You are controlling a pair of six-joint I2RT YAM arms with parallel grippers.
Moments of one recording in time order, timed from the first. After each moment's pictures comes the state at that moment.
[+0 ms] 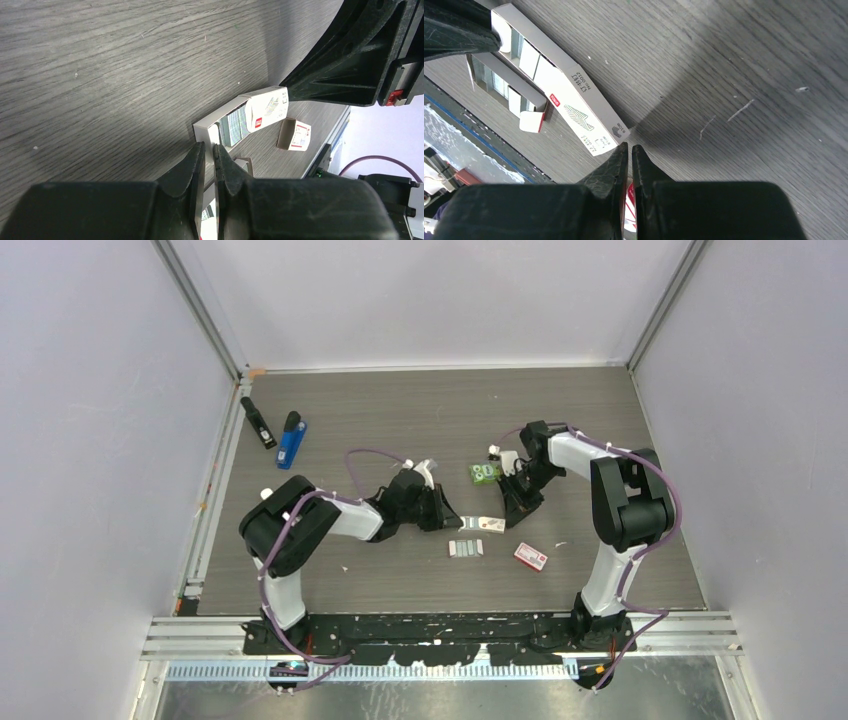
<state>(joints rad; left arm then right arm) -0.77 1.85 0.77 0.48 0.29 -0.91 0.22 1.86 1.16 -0.88 -0.49 -0.33</state>
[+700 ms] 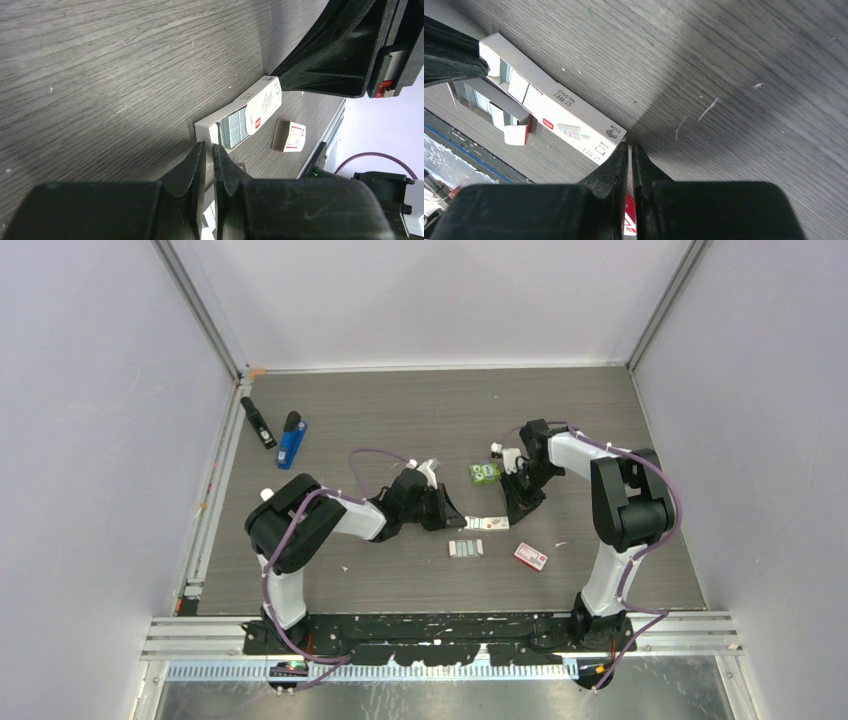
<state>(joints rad) -0.78 1.88 0.79 0.52 0.31 -0.92 0.22 1.86 1.16 -0.84 -0.42 -0.27</state>
